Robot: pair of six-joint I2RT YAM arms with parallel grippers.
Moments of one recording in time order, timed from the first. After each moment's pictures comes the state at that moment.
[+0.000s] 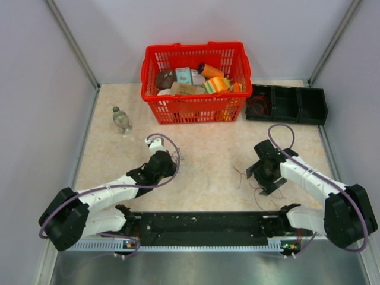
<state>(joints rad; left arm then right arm) -0.74 1.13 0.43 0.02 -0.33 -0.82 0.42 1.18 0.65 -0.90 0.10 1.38</state>
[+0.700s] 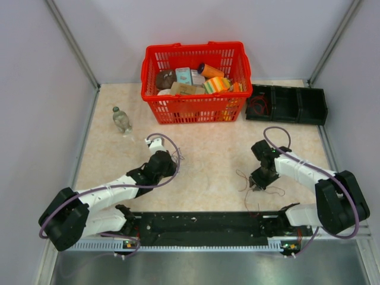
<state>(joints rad) -0.74 1.13 0.43 0.03 -0.33 -0.81 0.40 1.31 0.64 -0.84 0.06 1.40</state>
